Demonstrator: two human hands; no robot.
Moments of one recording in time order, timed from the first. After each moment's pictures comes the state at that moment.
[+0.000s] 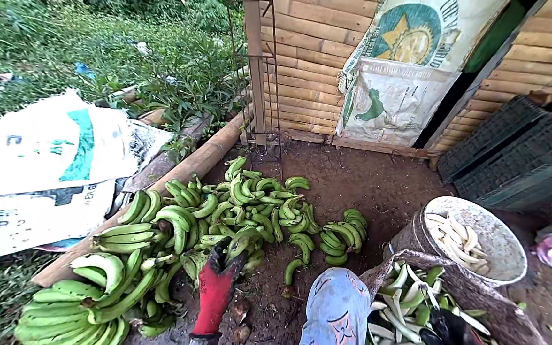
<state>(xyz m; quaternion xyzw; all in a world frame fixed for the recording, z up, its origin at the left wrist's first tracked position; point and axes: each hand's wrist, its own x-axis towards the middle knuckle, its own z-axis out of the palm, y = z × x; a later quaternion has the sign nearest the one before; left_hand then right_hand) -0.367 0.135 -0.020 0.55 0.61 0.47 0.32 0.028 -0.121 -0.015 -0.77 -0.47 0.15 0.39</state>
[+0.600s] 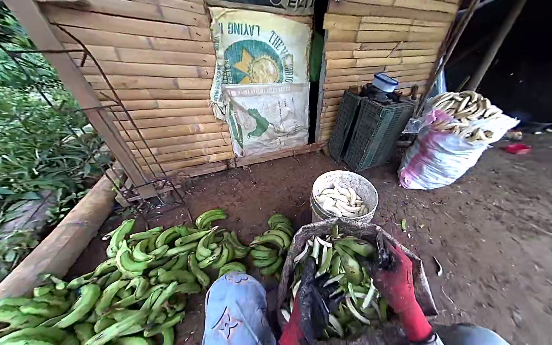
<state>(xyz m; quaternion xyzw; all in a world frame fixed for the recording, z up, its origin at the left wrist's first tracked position) -0.093 -0.055 0.032 0.32 0.34 0.18 0.87 0.053 -0.172 0.030 -0.77 -0.35 -0.12 0.52</state>
